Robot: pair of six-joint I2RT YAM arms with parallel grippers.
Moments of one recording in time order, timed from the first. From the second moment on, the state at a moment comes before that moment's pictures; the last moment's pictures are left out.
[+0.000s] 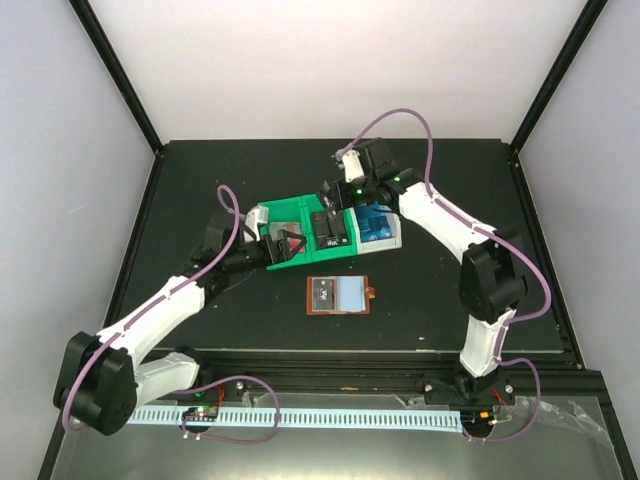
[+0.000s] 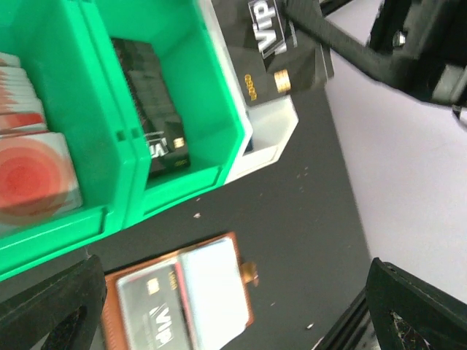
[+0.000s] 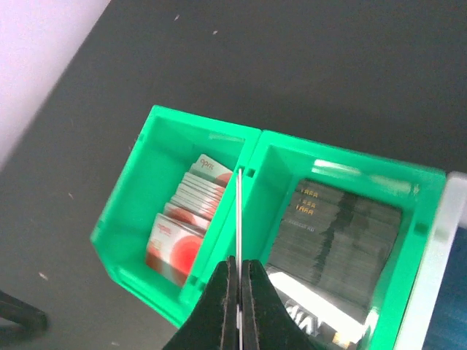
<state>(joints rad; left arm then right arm) -0.39 1.09 0.61 -0.04 0.48 -0.70 0.54 1.88 1.59 -0.49 -0.37 0.12</state>
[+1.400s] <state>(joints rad) -0.38 1.37 0.75 0.31 0.80 -1.07 0.51 1.62 0.96 0.40 -0.80 1.34</state>
